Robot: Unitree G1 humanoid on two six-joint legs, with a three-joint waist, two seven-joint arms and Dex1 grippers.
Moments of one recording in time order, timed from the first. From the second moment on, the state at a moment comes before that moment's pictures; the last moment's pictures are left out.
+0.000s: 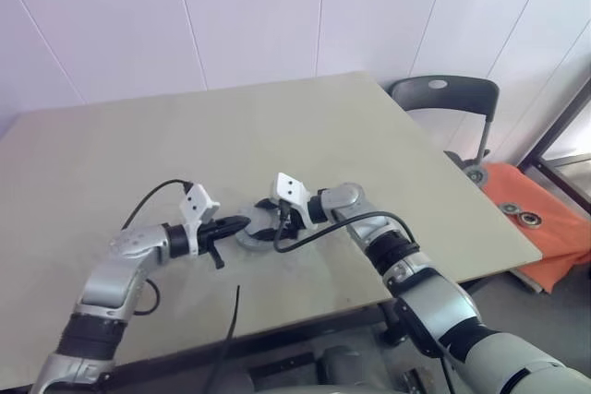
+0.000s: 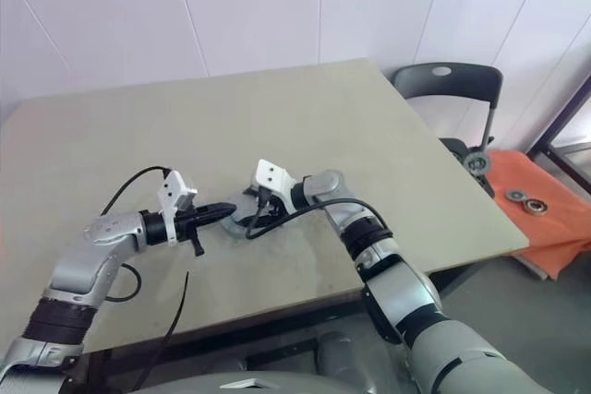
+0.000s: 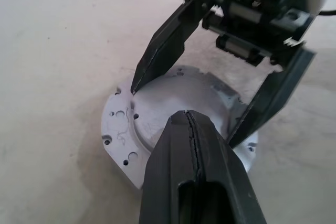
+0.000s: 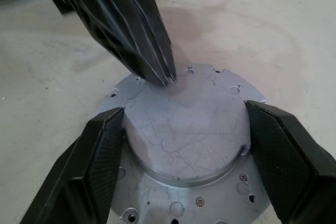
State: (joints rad) left arm -0.19 0.56 -0.05 0.00 -0.33 0.33 -0.91; right arm -0.80 -0.09 0.37 0.77 -0.03 0.06 1.09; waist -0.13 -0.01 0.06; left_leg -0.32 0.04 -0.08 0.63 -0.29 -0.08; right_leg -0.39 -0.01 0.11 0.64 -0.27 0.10
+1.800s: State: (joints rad) left arm -0.22 0.49 -0.10 0.13 -0.26 0.18 -0.93; right arm -0.79 -0.10 0.36 0.77 -0.03 0.10 1.09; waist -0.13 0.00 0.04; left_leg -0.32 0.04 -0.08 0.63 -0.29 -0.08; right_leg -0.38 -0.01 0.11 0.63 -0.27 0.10
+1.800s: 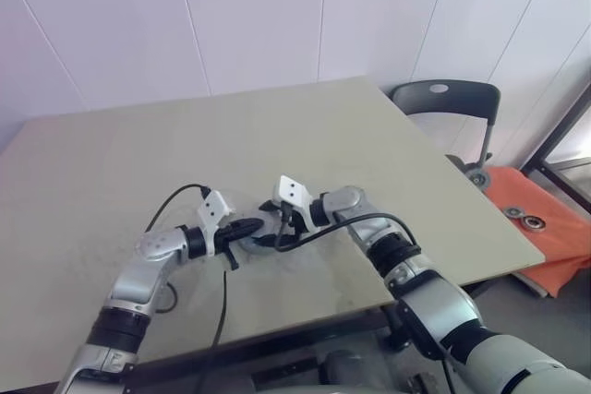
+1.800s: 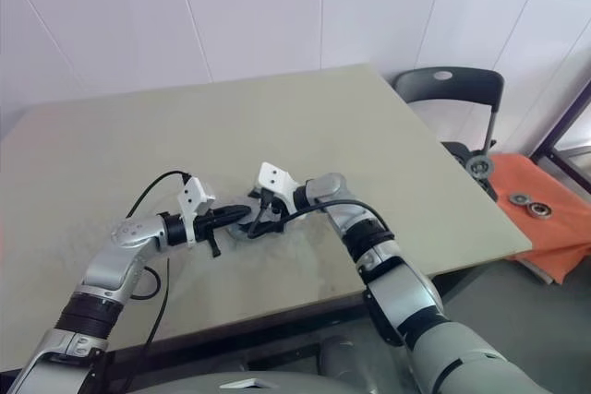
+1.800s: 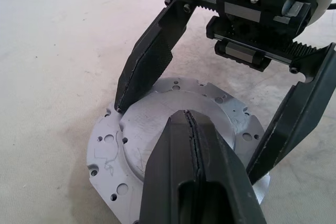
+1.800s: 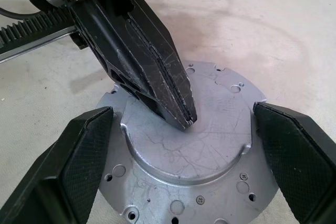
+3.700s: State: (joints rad) left arm -0.18 0.47 -0.09 0.08 -0.27 0.18 -0.89; right arm -0.96 -0.25 0.28 0.86 0.29 1.22 1.26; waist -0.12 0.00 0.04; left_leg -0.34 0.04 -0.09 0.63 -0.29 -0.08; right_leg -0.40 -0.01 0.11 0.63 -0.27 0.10
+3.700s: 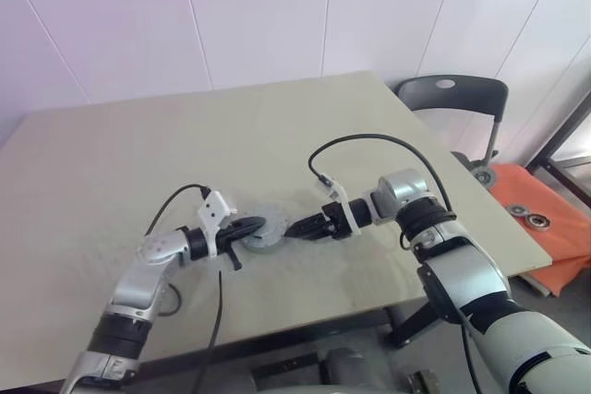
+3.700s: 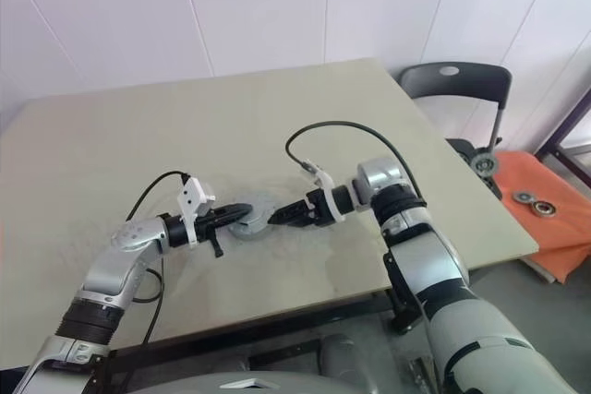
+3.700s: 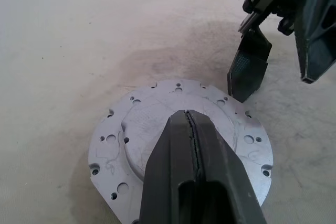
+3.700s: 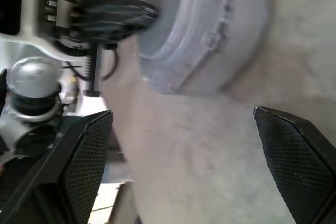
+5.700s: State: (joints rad) left arm -0.17 0.43 -0.06 0.11 -0.27 0.16 -0.86; right arm -1.08 -0.02 -0.19 1.11 0.37 1.34 0.69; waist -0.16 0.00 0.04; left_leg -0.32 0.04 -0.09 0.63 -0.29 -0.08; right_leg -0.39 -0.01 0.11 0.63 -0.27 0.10
